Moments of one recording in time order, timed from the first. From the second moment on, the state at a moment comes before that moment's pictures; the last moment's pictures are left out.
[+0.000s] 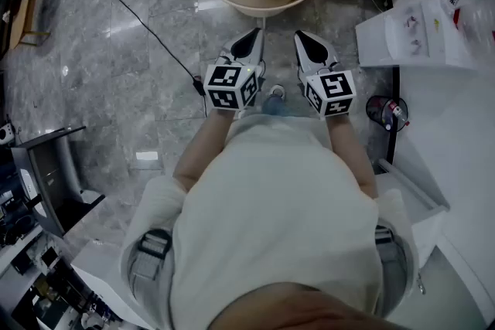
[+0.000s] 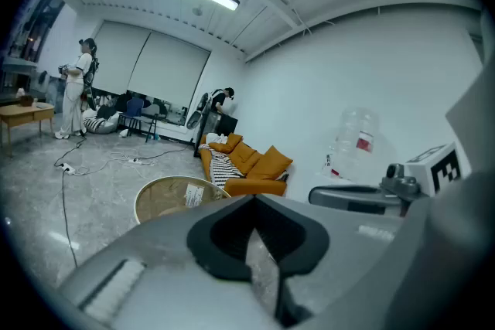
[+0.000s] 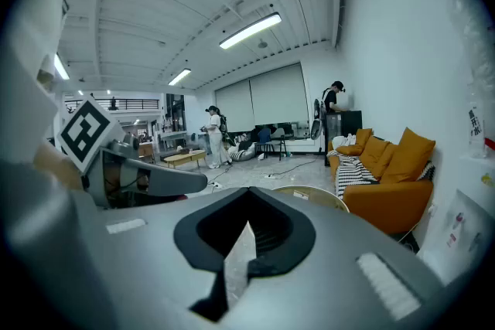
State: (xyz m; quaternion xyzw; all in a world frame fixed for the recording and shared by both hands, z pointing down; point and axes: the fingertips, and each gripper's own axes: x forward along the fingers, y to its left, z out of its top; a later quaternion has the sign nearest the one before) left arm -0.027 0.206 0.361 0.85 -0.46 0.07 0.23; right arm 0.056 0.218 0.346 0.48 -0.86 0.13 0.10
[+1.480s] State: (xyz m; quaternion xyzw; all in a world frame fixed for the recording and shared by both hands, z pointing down) left arm -0.024 0.205 0.391 0.81 -0.52 0.08 0.26; right arm 0.062 0.200 0.358 0.41 -0.90 0.11 0.09
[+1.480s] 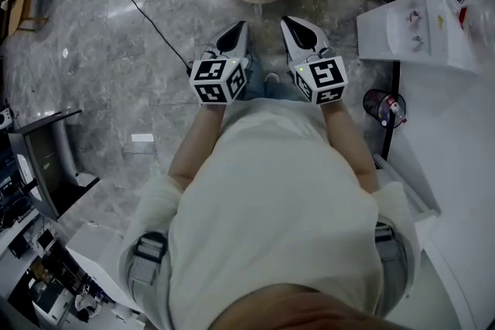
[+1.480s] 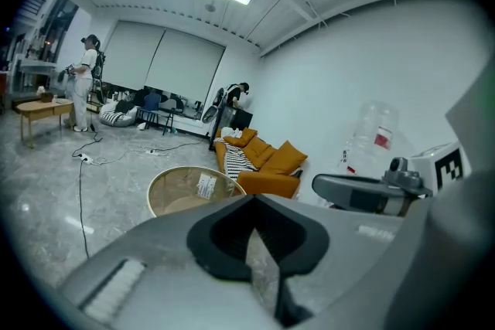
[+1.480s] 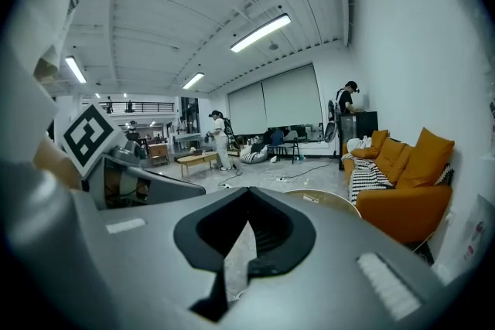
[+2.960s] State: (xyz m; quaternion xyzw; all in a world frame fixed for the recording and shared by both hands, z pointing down) left arm -0.088 -0.078 0.442 0.84 -0.43 0.16 0.30; right arm -0.001 -0.063 0.402 0.46 -0.86 0.18 0.14
